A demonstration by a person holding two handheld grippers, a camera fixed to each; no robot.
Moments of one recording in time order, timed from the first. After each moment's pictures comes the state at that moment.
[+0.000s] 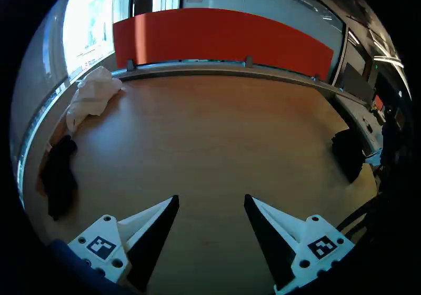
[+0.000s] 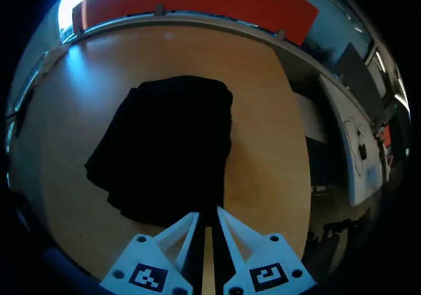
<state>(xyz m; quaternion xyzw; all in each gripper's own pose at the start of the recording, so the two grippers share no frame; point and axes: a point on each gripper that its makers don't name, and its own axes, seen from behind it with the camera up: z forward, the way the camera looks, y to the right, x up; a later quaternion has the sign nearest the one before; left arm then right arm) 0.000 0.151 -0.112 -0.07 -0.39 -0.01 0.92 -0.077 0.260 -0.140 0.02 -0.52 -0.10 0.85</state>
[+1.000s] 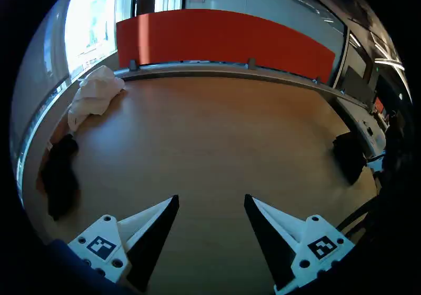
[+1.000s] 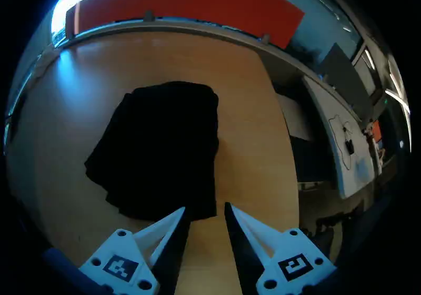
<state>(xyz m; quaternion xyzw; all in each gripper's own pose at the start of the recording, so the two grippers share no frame) 0.002 0.142 -0.110 -0.06 -0.38 -0.02 0.92 -0.058 0.265 -0.153 -0.03 -0.50 -0.11 0.86</state>
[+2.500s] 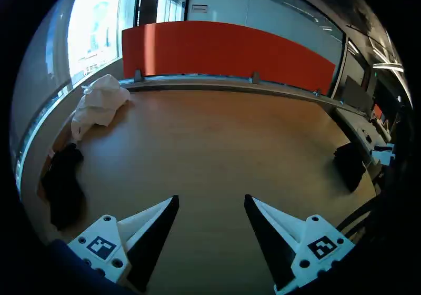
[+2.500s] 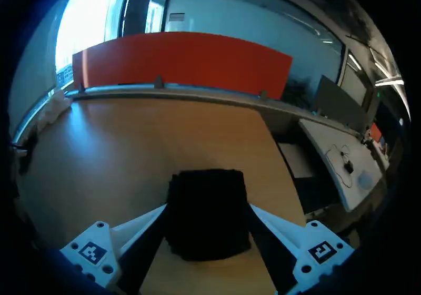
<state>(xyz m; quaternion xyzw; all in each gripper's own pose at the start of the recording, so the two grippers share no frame) 0.023 0.109 -0.088 -0.07 -0.34 -0.03 0.94 0.048 0.167 -0.108 -0.02 -0.33 -0.06 0.94</state>
